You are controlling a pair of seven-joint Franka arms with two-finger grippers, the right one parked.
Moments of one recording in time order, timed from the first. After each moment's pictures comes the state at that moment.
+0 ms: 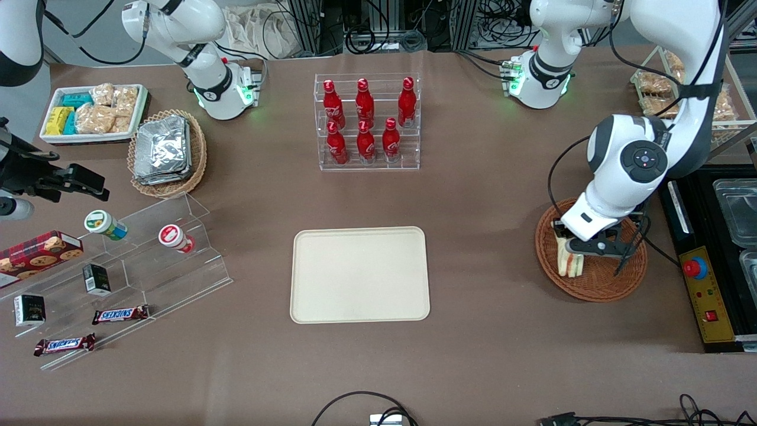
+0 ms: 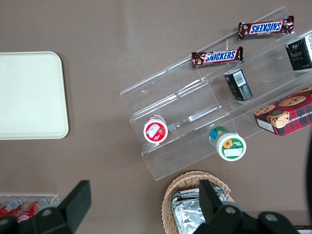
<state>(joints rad) 0.05 0.16 -0.23 -2.07 0.18 2.26 -0.12</state>
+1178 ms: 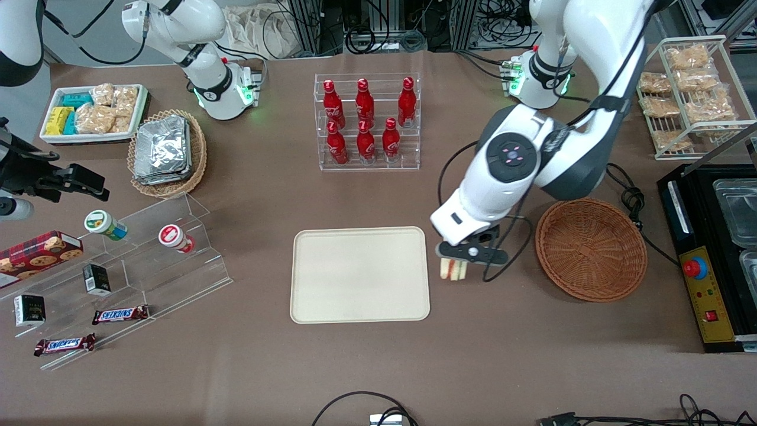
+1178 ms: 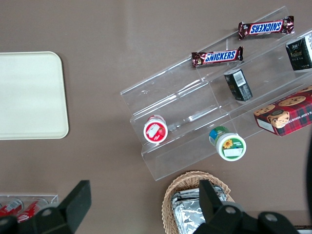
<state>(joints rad) -0.25 0.50 -0.39 -1.46 0.17 1.95 -0.49</state>
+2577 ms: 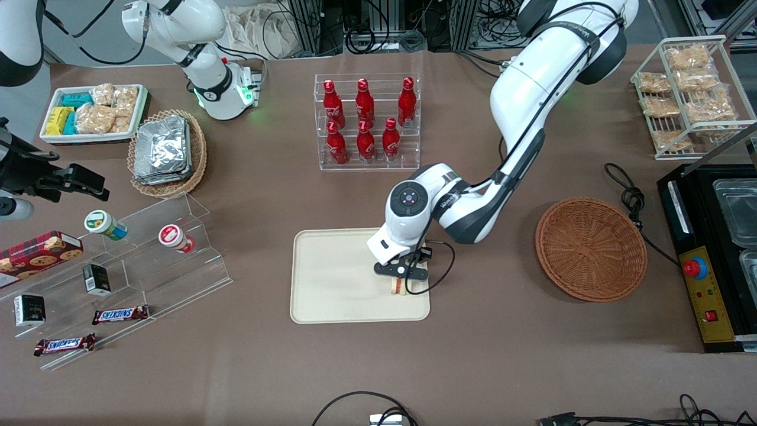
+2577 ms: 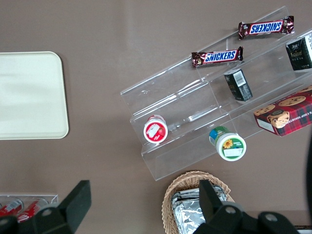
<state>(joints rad) -0.41 0.87 -0.39 -1.34 0.41 2.20 -0.72</state>
